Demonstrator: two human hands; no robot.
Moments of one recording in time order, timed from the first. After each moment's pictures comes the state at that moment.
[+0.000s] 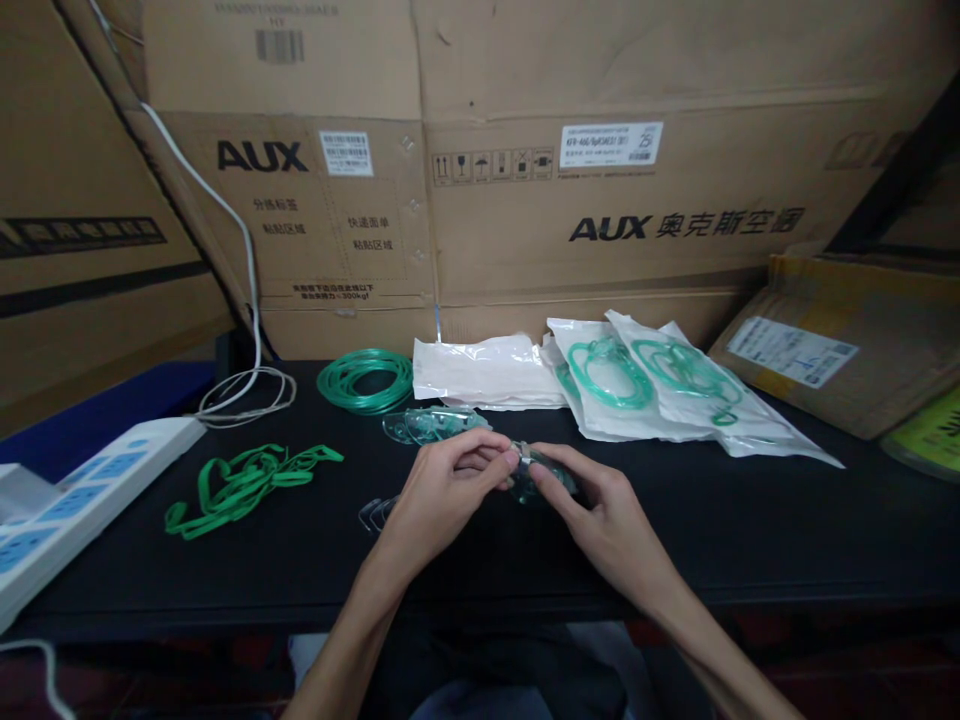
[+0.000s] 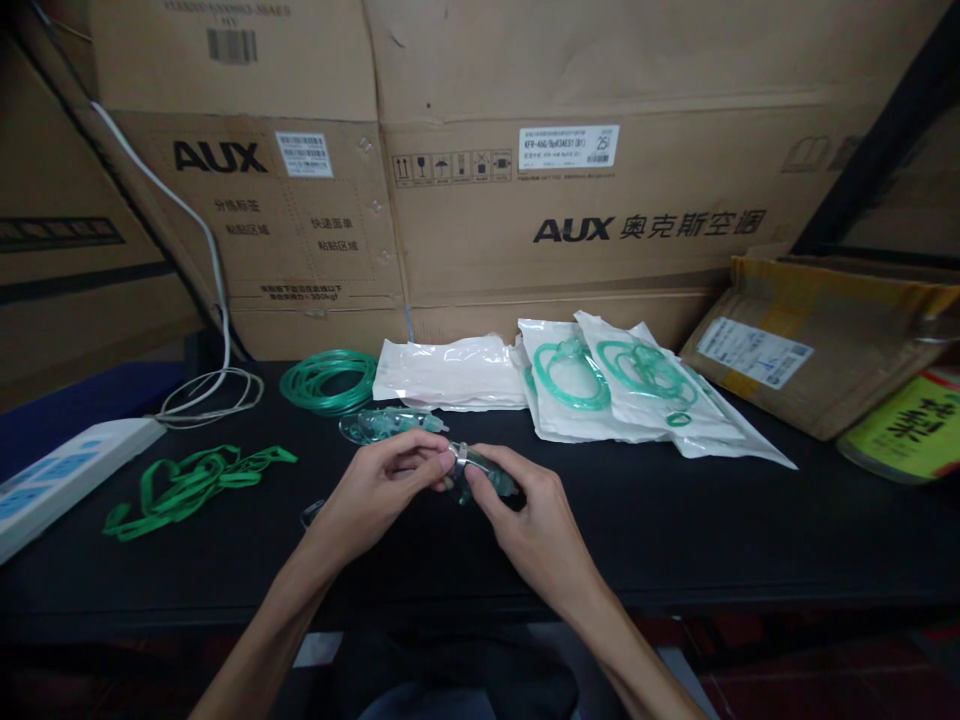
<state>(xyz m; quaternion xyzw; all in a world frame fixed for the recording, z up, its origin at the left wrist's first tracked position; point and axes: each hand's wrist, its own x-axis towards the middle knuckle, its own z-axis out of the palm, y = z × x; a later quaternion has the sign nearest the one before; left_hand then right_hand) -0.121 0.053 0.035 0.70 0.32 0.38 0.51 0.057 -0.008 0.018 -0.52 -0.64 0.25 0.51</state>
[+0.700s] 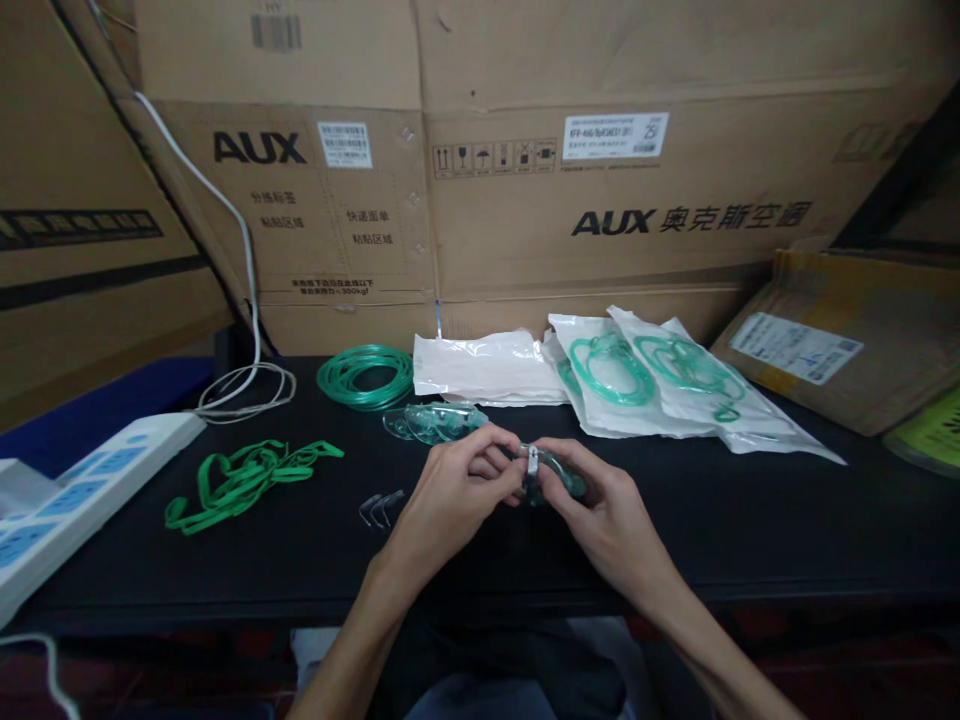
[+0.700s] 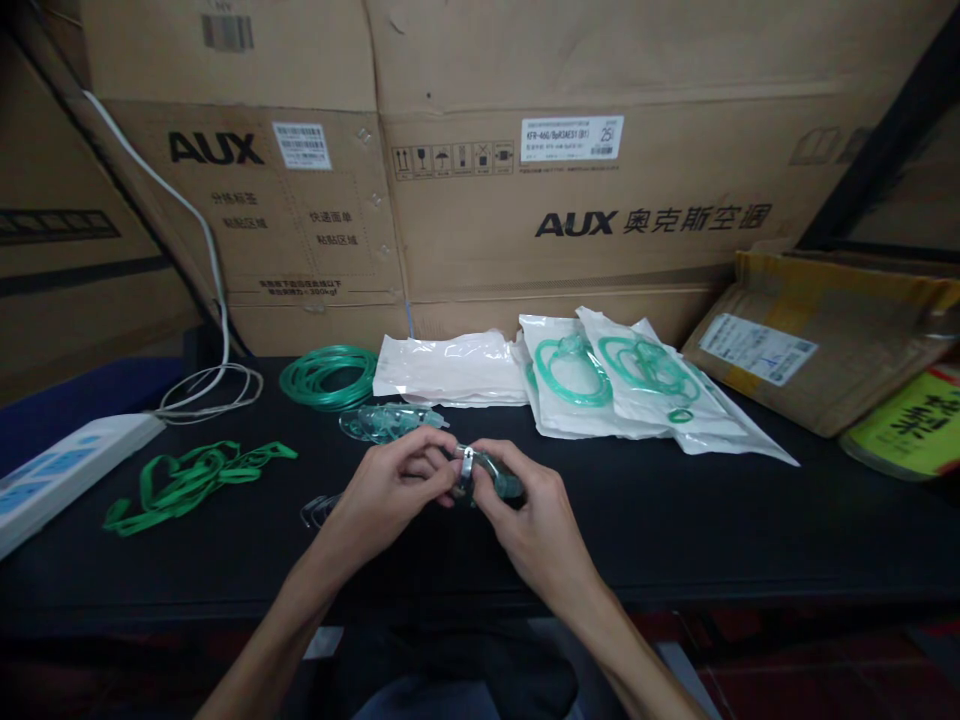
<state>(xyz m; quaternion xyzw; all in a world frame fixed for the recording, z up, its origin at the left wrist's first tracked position) -0.114 0.048 0.033 0.71 0.32 0.37 0.50 0.056 -0.011 0.015 -0.52 -0.64 0.24 0.51</state>
